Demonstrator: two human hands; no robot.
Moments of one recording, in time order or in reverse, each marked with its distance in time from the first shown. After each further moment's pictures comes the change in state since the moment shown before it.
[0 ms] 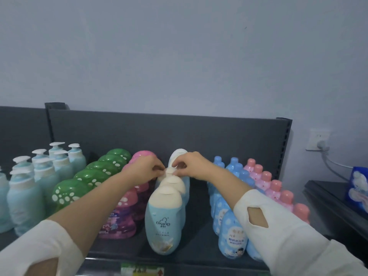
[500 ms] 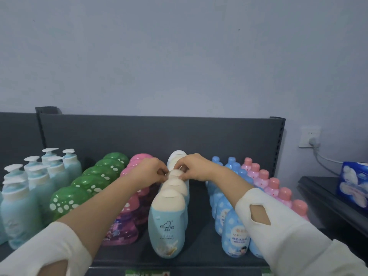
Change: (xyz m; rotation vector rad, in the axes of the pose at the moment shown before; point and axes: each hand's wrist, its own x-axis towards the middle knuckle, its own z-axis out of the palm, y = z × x) left_hand 0.007 0.005 0.003 -0.097 -0.039 0.035; right_hand 0.000 0.000 -0.003 -0.034 -0.071 0.028
